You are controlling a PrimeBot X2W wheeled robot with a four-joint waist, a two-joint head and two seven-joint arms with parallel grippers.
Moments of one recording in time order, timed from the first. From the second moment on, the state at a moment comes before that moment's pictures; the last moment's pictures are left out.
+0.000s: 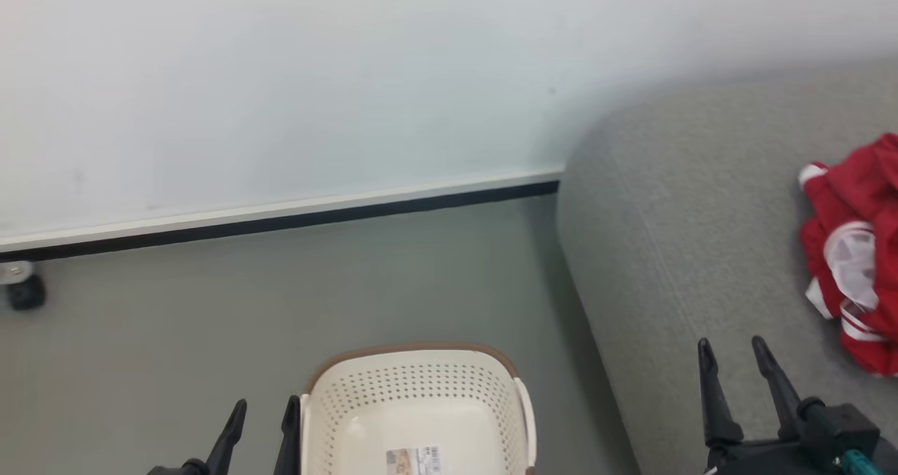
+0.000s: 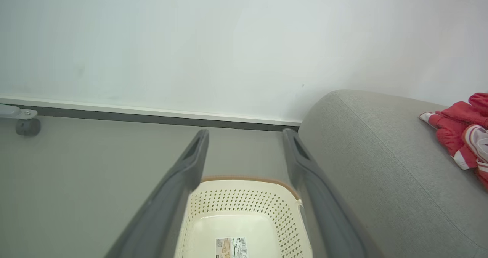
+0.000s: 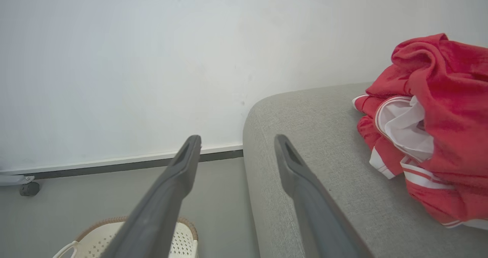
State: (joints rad) left arm 0.13 0.22 -0.30 -0.01 -0.56 0.12 -0.17; right arm -0.02 -0.21 0.22 0.15 0.35 -0.09 -0.25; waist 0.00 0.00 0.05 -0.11
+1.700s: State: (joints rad) left arm 0.15 0.17 -0.17 0.15 -0.86 0.06 -0.09; right arm 0.07 -0.13 0.14 0.20 0.68 -0.04 -0.13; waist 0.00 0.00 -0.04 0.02
